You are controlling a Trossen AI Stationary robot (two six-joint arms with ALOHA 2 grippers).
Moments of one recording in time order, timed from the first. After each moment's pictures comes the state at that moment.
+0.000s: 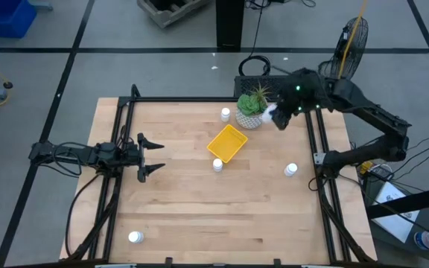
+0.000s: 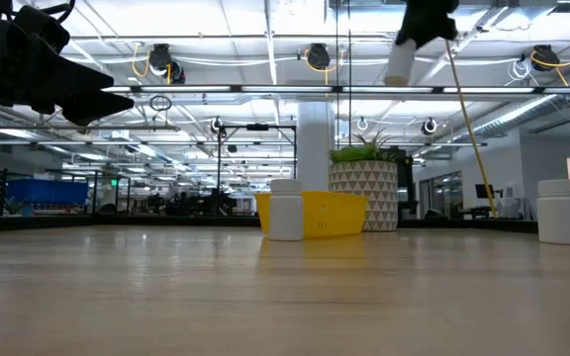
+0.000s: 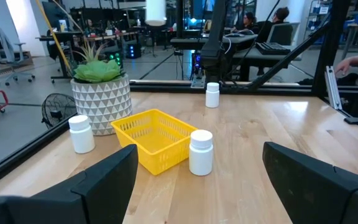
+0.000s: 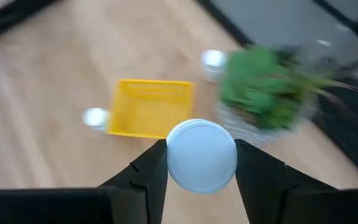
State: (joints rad) left arm -0.12 0.13 0.04 0.03 -0.22 0.00; right arm -0.42 1.24 1.53 -1.16 -0.01 0.21
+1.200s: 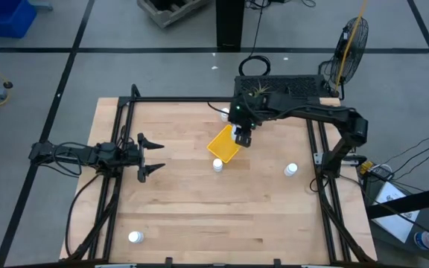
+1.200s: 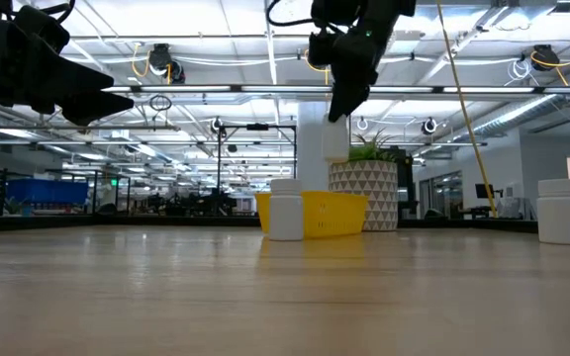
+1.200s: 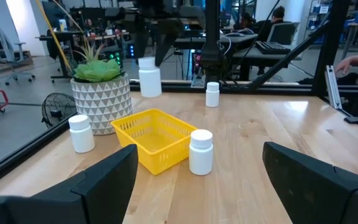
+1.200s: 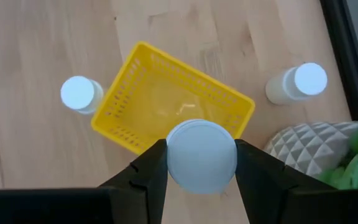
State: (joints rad) left arm -0.12 0.13 0.04 0.03 -0.22 0.00; right arm -0.32 1.69 1.53 -0.94 -0.05 -0.10
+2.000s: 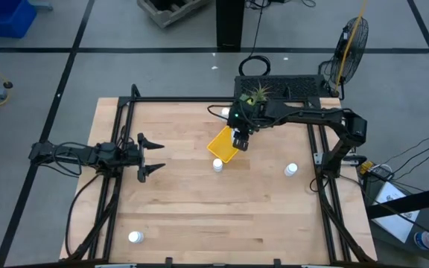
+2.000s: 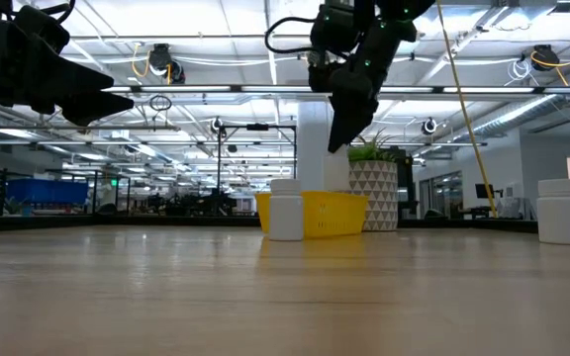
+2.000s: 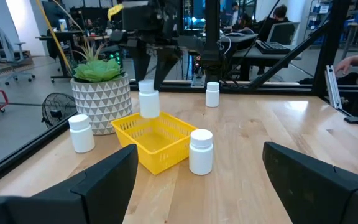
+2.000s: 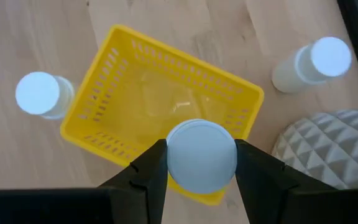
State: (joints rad) left arm -0.12 0.13 0.04 0.03 -0.22 0.00; right arm -0.31 1.70 1.35 -0.76 0.00 -0.03
